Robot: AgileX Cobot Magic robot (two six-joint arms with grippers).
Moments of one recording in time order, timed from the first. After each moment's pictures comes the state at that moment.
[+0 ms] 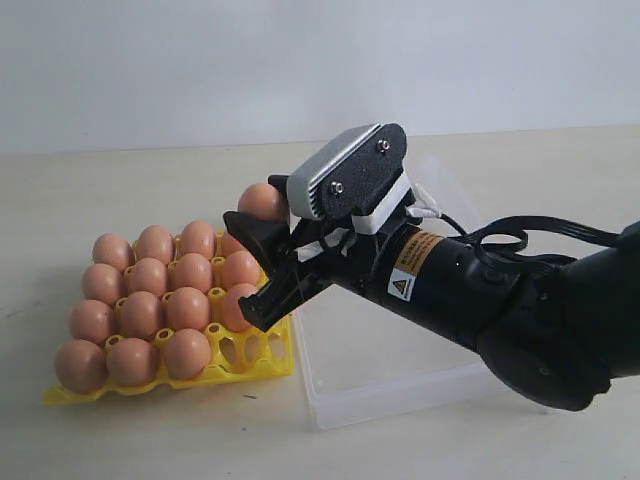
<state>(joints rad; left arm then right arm) -0.05 0.01 0.00 0.10 0.38 0.03 0.76 1.73 -0.65 -0.16 -0.87 0.00</state>
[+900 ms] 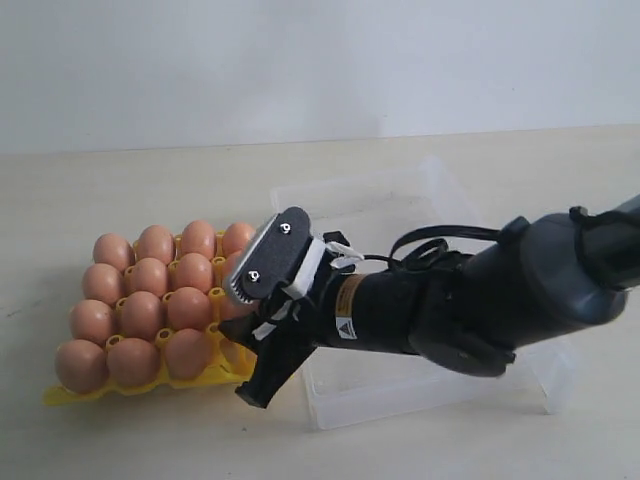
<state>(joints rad) -0.05 0.01 0.00 0.10 0.38 0.03 0.76 1.94 -0.82 -0.44 -0.50 0.07</state>
